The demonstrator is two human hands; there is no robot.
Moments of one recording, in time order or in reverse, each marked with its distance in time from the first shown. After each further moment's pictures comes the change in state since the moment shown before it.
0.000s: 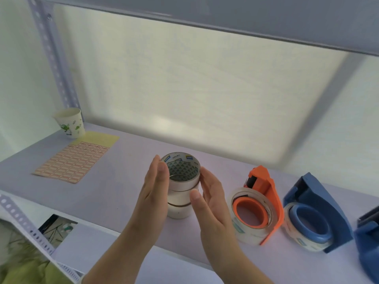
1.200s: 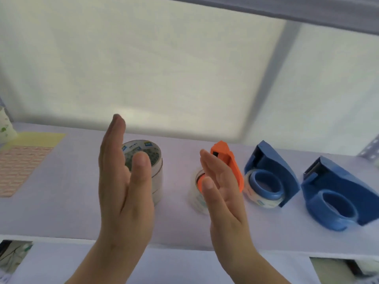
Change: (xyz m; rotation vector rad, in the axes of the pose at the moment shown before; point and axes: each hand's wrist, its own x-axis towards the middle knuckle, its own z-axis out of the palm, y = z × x) left_hand -0.029 0.021 0.033 0.161 0.076 0.553; right_hand -0.039 -0.033 -0.045 -0.012 0.229 -0.011
